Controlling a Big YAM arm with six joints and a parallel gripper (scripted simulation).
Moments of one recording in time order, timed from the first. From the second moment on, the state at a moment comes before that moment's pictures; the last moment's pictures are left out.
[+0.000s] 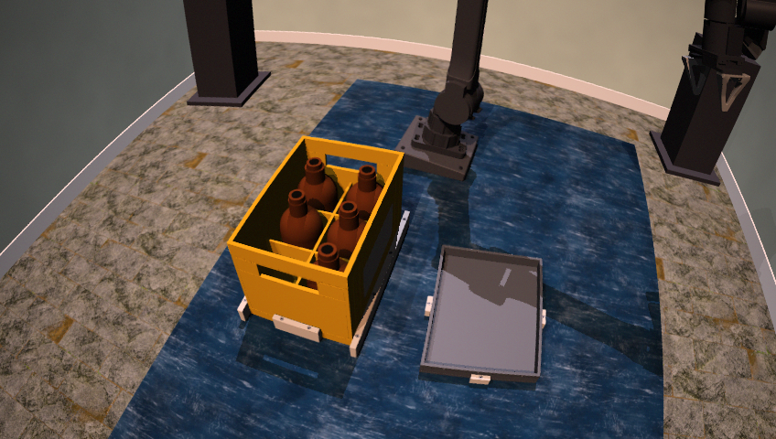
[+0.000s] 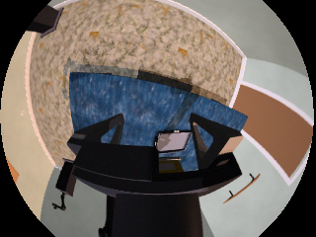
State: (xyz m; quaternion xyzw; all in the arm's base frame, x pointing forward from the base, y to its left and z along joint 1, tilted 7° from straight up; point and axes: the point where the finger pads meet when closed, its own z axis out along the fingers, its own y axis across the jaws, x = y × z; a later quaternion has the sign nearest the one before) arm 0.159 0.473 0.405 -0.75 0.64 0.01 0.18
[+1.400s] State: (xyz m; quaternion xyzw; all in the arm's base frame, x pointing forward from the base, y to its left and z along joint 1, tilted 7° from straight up) arm 0.444 0.179 0.292 0.10 0.99 0.03 0.06
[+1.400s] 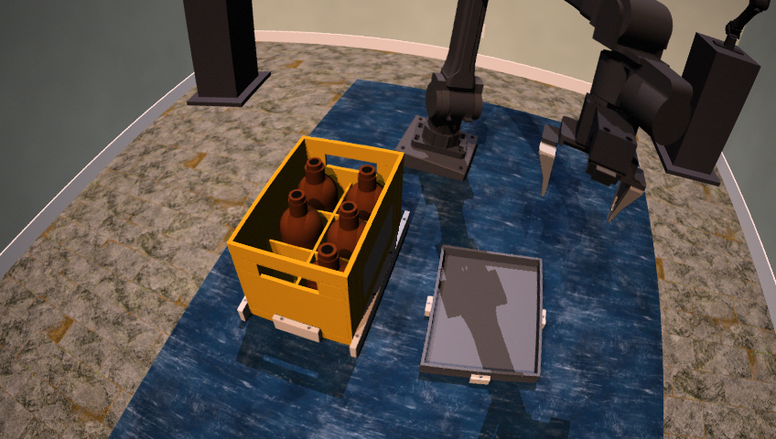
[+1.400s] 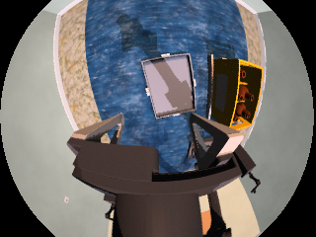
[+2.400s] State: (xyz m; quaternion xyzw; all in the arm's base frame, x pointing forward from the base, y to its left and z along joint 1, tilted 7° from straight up) arm 0.435 -0.105 0.217 0.75 0.66 0.04 -0.02
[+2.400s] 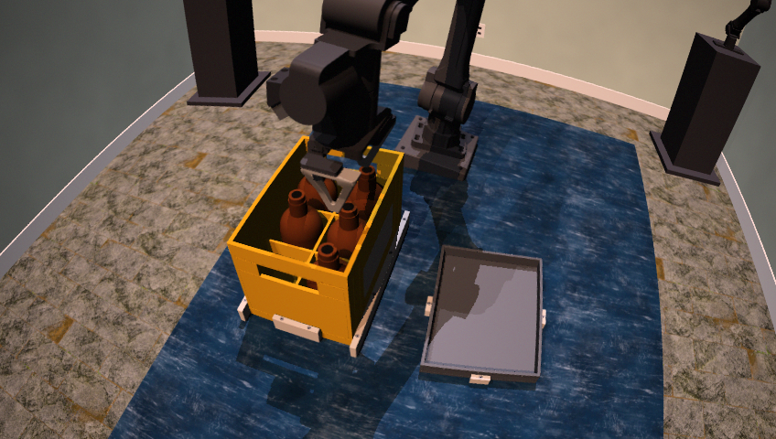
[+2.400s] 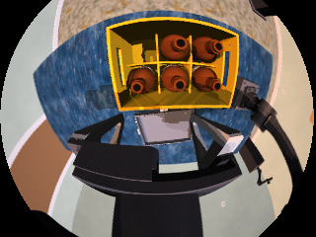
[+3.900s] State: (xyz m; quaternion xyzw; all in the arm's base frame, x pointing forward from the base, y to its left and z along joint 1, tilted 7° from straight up) arm 0.378 -0.209 0.188 0.94 0.34 0.03 -0.05
